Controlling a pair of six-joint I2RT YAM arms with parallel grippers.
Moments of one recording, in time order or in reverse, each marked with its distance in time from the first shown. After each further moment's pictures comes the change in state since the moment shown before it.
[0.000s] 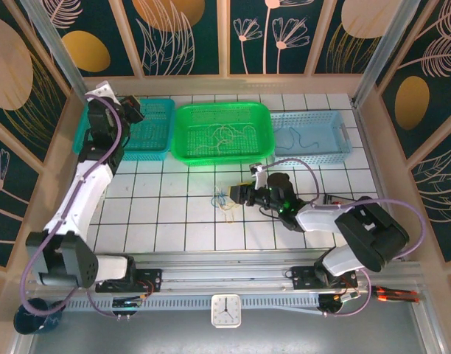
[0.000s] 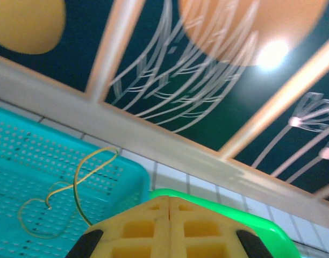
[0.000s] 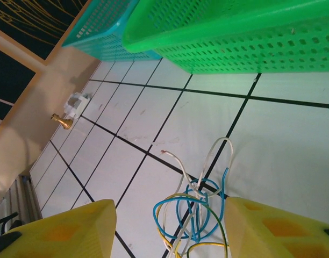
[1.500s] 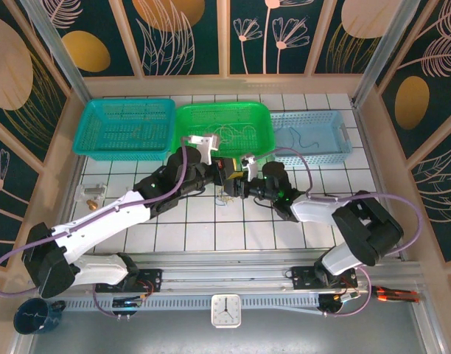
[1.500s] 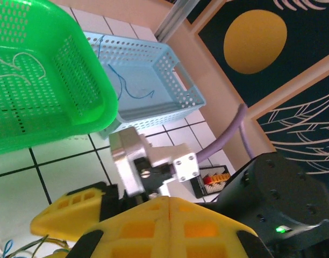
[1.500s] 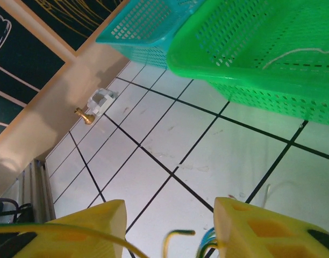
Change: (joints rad) left arm -0.803 -0.093 -0.170 -0.030 0.060 -0.179; right arm -0.009 0.082 0.139 -0.019 -0.117 -0.103
